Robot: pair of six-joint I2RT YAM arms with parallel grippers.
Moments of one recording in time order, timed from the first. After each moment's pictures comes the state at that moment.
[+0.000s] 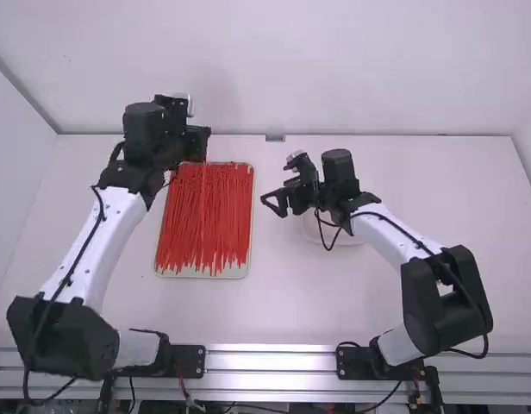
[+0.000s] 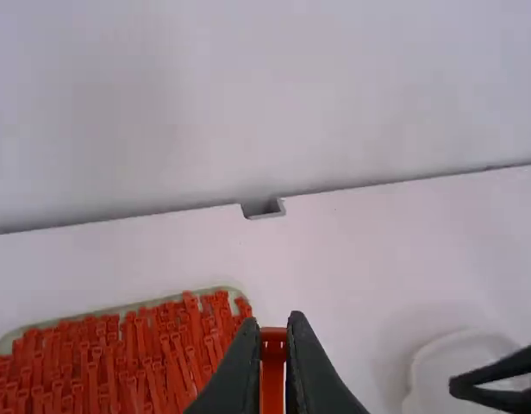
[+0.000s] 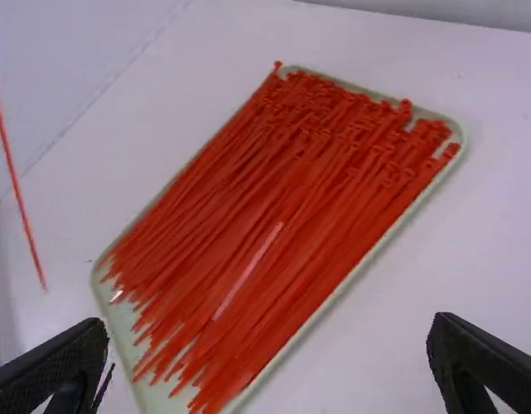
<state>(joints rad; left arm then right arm) -0.07 1.40 1.26 -0.29 0.31 -0.12 0.36 1.63 0.98 0.00 -0.72 0.05</state>
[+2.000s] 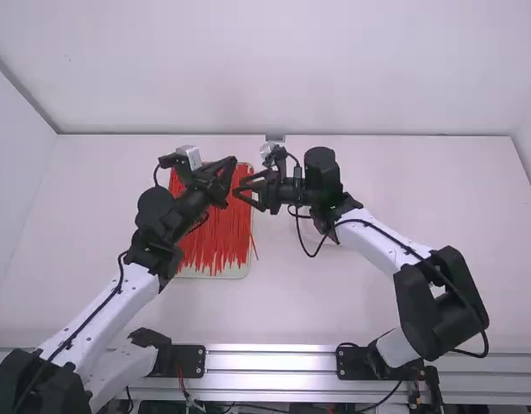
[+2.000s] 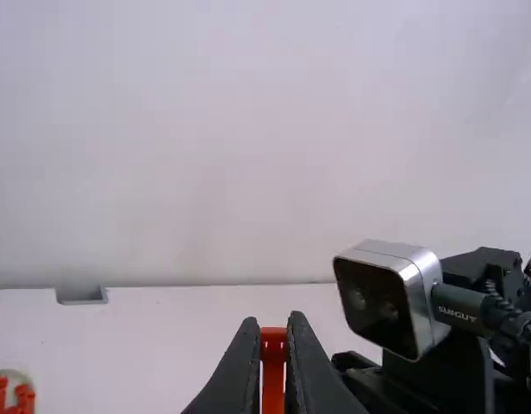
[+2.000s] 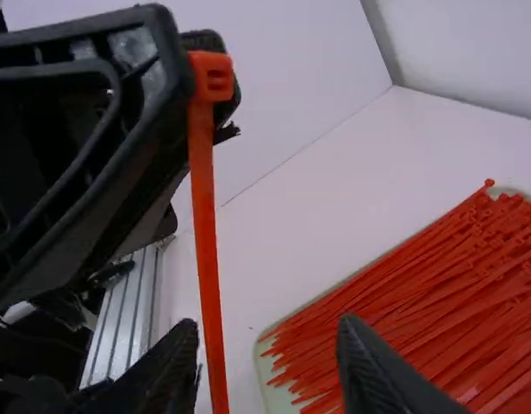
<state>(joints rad) -0.28 1.09 0.63 0.55 0.28 -0.53 0.49 1.63 0.98 0.41 -0.93 0.34</state>
